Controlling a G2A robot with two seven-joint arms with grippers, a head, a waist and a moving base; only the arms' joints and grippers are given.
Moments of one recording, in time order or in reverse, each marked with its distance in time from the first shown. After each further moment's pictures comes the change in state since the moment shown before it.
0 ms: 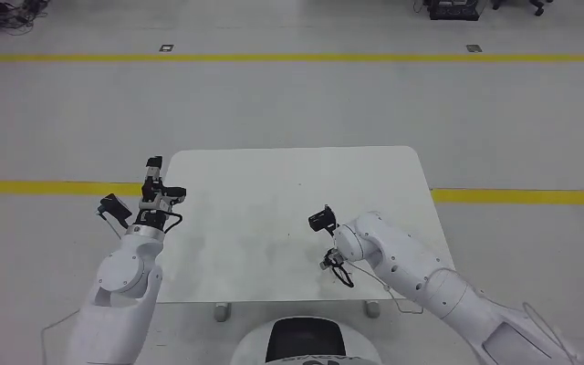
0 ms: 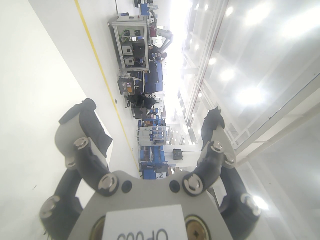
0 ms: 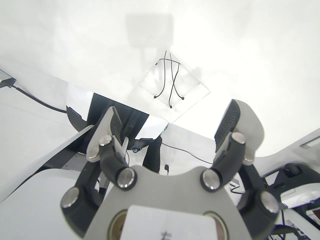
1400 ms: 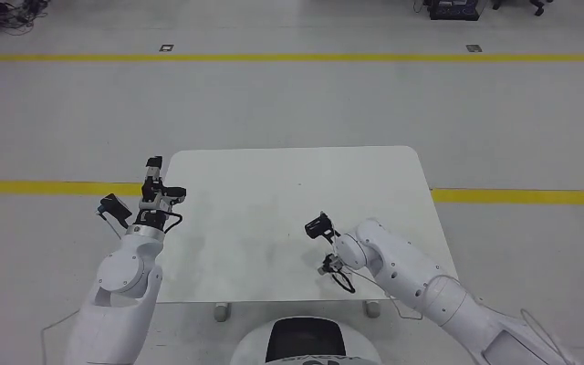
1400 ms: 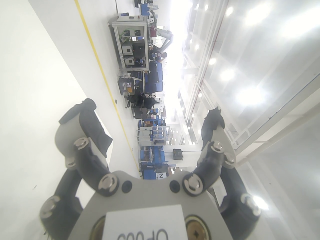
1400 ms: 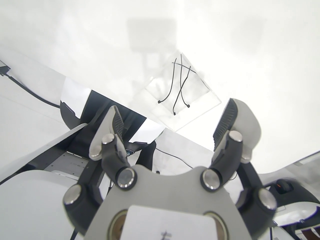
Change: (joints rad) left arm 0.000 0.000 0.000 0.000 0.000 0.000 0.000; right arm -0.056 -0.006 0.022 0.020 -0.006 -0.115 -0.075
